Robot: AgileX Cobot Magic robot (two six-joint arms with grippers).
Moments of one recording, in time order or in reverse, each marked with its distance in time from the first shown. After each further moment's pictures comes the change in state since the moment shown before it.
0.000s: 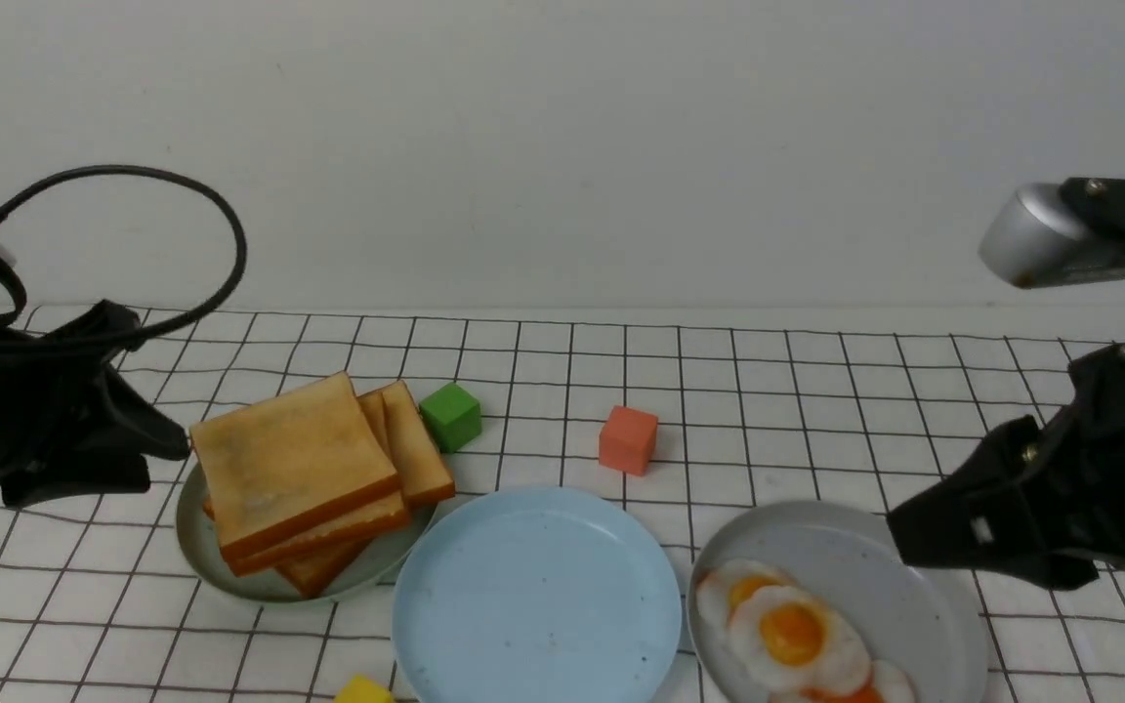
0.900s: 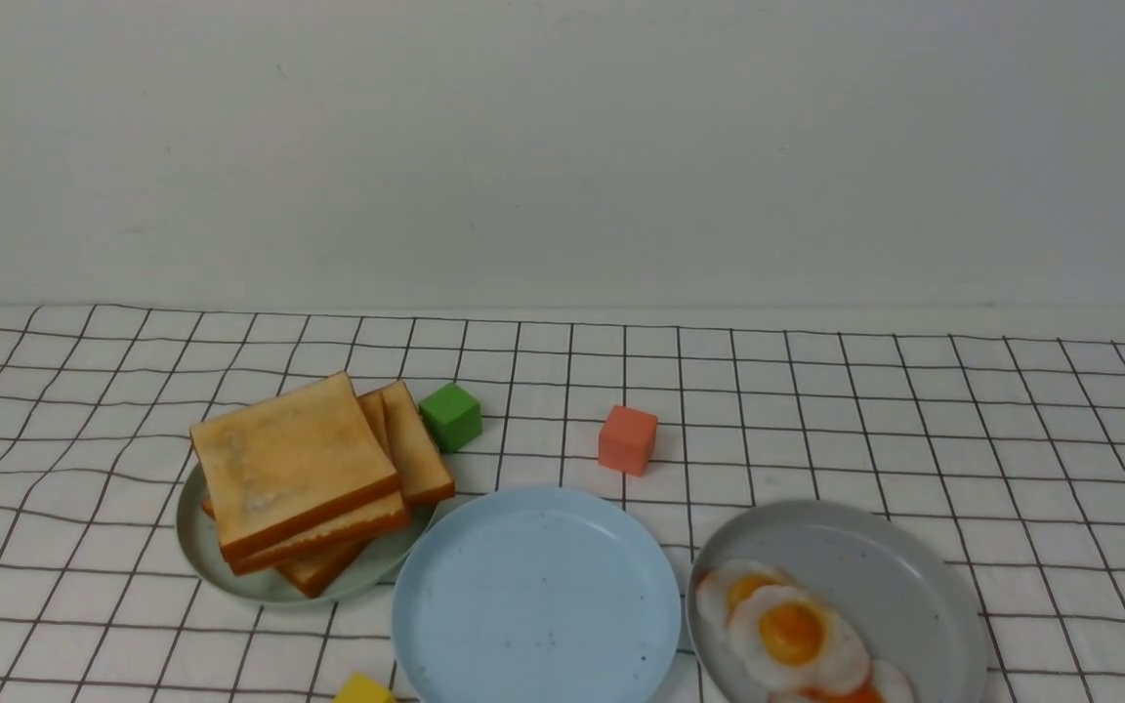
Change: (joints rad) right arm -0.206 -0.450 0.313 -0.563 -0.422 0.576; left arm -0.228 -0.919 0.256 0.619 -0.182 -0.813
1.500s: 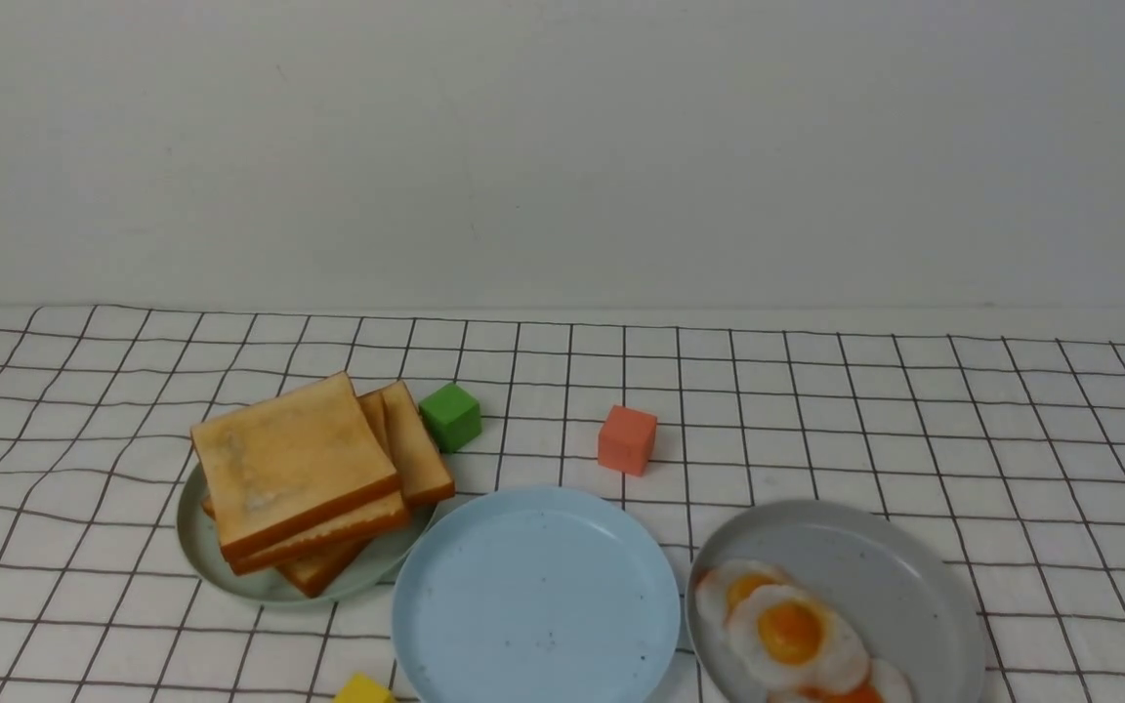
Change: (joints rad) right arm -0.261 -0.206 -0.292 -0.019 -0.172 0.174; left arm 0.000 -0.146 -0.124 0.160 -0.251 0.005
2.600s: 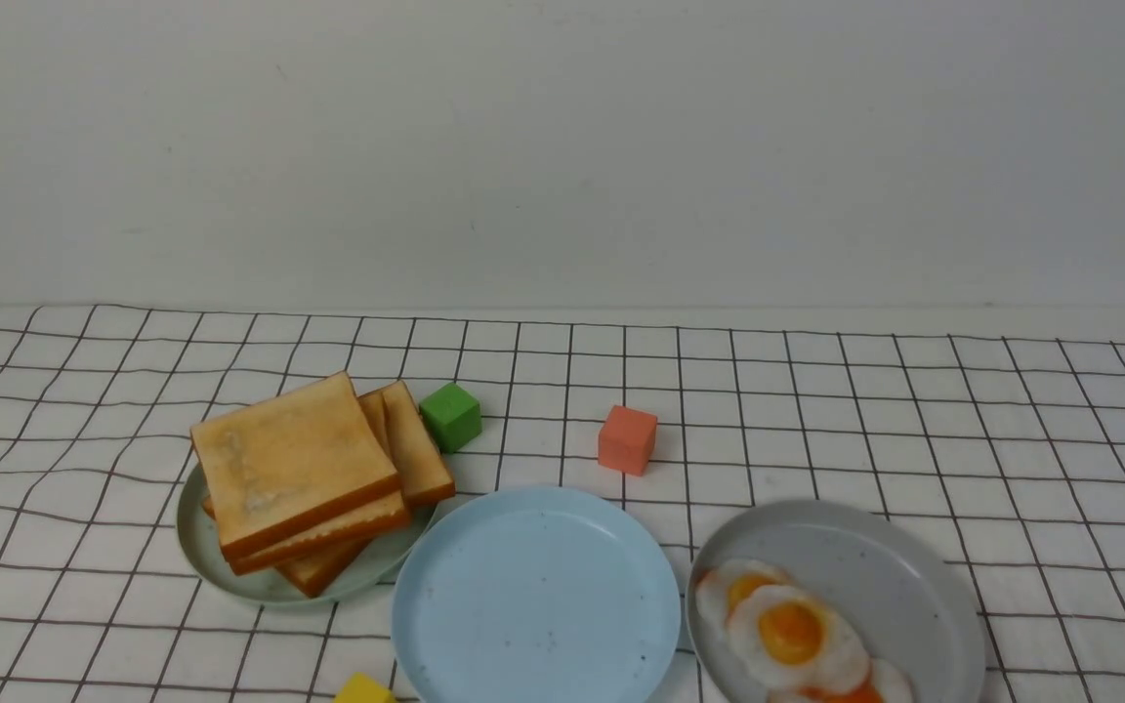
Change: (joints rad) right arm 0.000 -0.445 1.027 0.065 -0.373 -0.438; left arm 0.000 -0.454 0.900 0.114 -0.341 0.358
